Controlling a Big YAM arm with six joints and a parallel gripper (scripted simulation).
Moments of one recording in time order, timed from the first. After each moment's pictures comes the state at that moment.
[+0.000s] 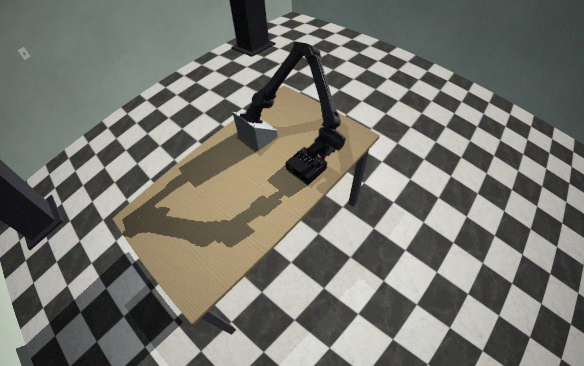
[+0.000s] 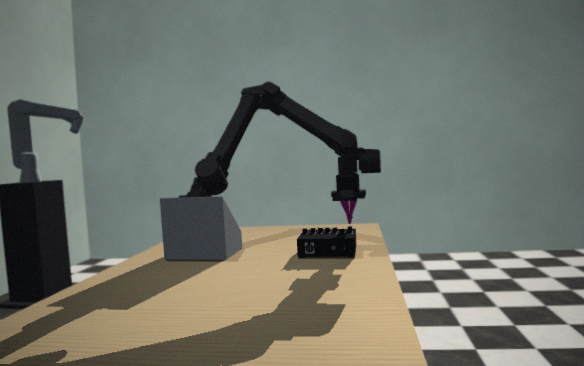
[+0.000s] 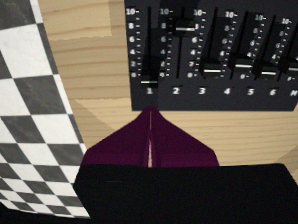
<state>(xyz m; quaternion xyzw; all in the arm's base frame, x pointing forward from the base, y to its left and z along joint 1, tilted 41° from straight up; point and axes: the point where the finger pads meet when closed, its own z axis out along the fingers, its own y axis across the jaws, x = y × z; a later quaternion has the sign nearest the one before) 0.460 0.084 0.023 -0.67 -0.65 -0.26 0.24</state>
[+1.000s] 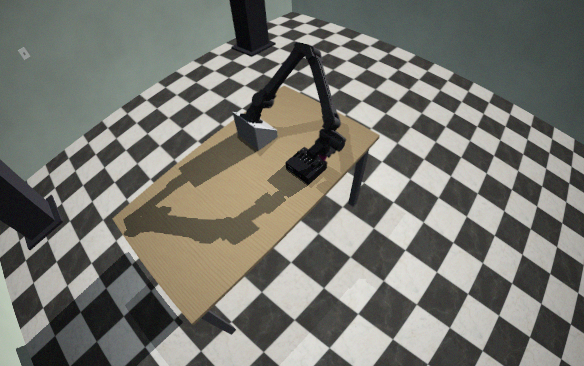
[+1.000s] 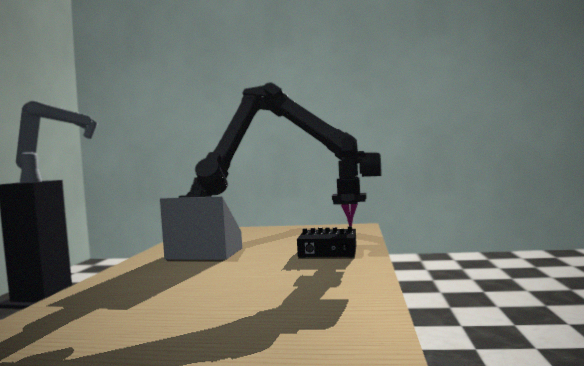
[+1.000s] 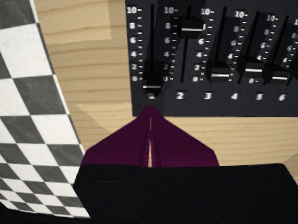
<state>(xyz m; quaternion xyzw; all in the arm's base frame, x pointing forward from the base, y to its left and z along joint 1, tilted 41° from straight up) 0.462 0.092 0.016 -0.67 -0.65 -0.26 0.24</state>
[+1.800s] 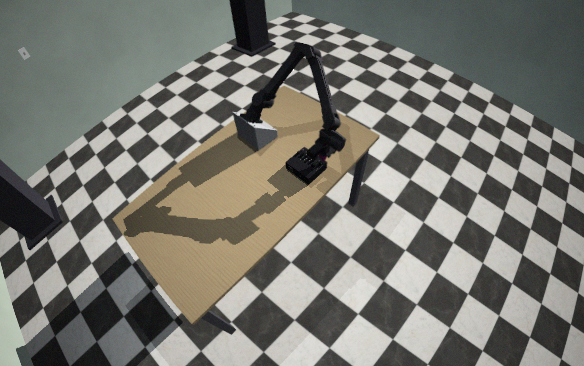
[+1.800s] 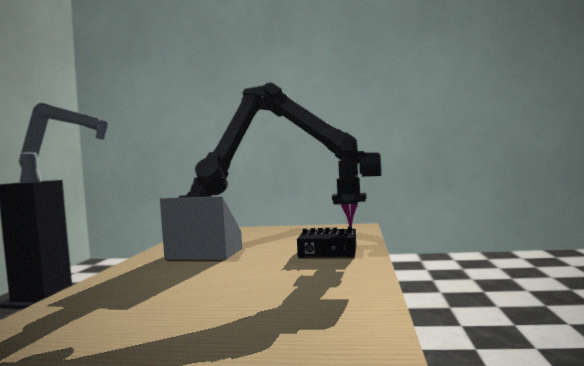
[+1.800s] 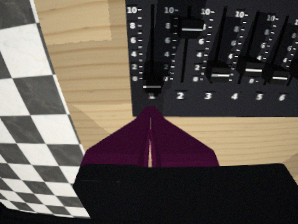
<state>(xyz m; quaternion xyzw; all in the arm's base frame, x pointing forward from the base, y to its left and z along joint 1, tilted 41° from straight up) 0.462 0.092 0.016 -0.67 -0.65 -0.26 0.24</state>
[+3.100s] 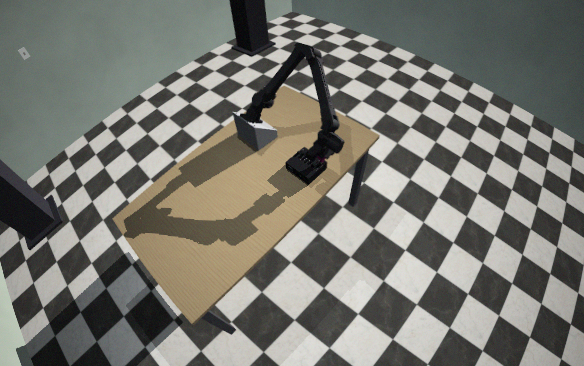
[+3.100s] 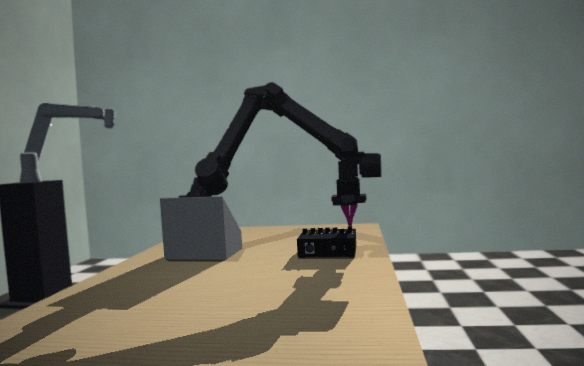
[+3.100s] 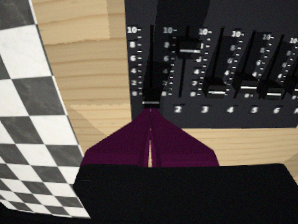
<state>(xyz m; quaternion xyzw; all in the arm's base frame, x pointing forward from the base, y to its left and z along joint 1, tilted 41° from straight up) 0.461 0.084 0.007 -0.67 -0.66 -0.26 0.24</state>
